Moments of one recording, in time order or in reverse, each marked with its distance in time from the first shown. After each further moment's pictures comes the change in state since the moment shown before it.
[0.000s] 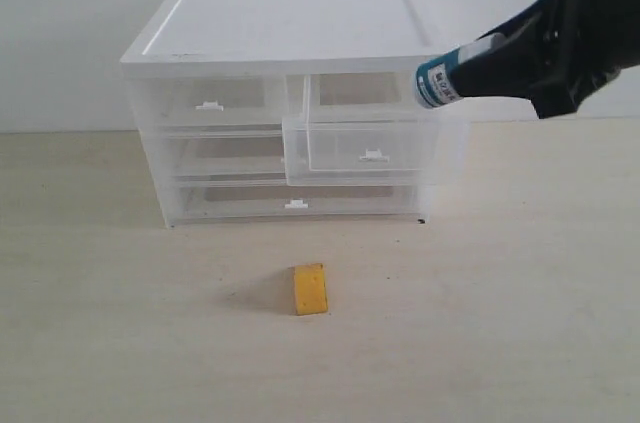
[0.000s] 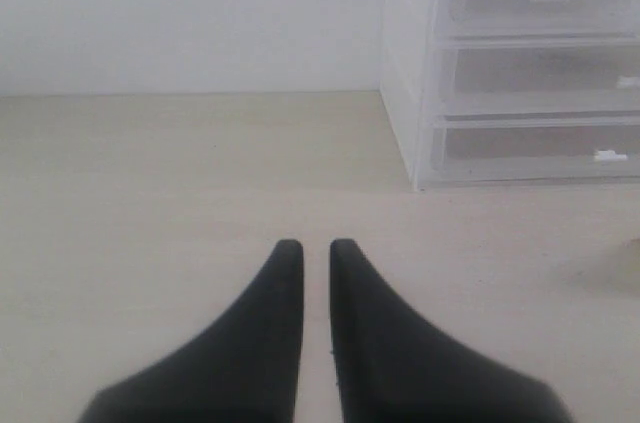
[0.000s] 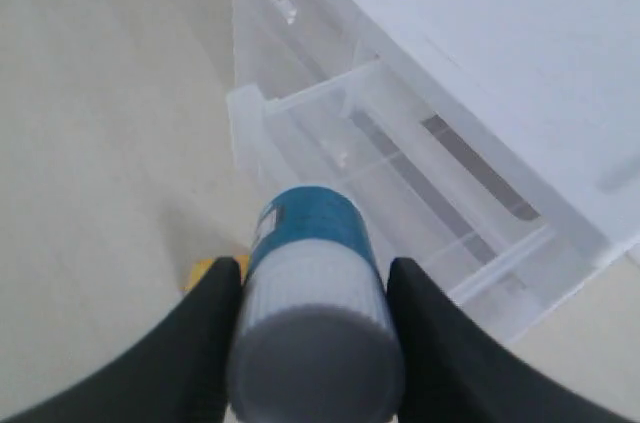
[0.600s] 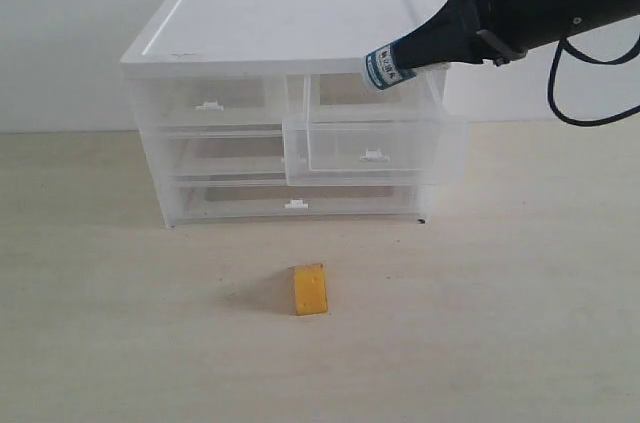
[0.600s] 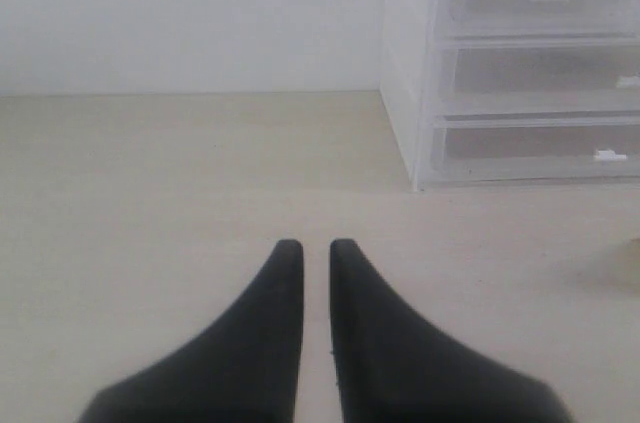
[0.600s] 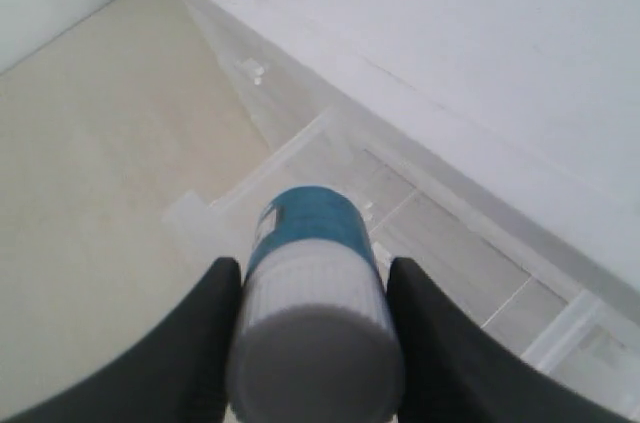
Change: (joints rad) left arm 0.000 0.000 0.000 0.000 0.000 0.000; right arm 0.000 0.372 -0.298 0.110 0.120 0.281
